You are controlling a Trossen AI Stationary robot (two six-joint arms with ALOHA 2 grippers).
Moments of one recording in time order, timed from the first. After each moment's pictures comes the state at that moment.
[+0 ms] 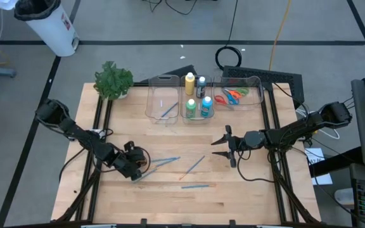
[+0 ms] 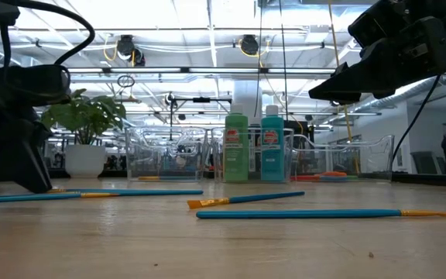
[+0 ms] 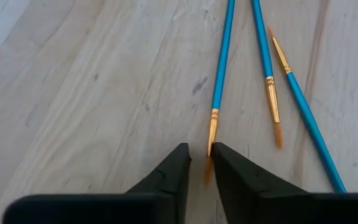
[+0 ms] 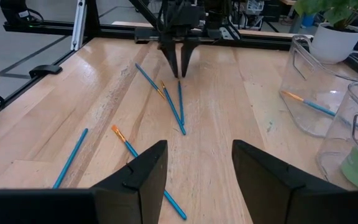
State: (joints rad) left arm -0.58 1.37 0.40 -0.16 -0.38 -0.84; right arm 0.22 1.14 0.27 0.62 0.13 0.01
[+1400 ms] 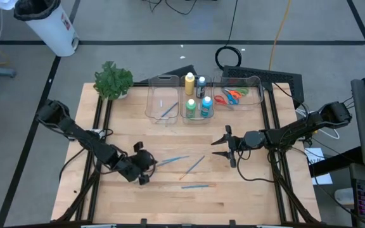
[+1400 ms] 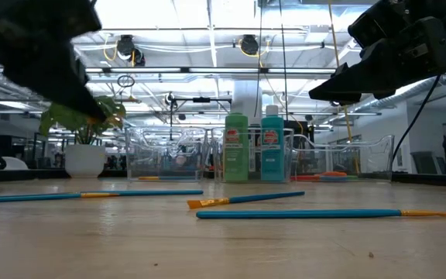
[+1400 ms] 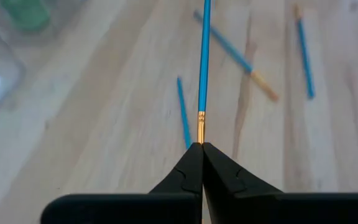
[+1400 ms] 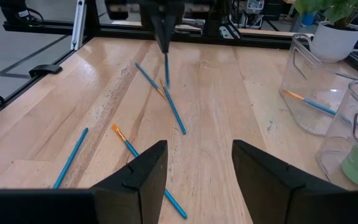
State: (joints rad) left arm -0.58 1.38 0.63 -0.11 -0.56 -0.61; right arm 0.22 1.14 0.27 0.61 0.13 0.02
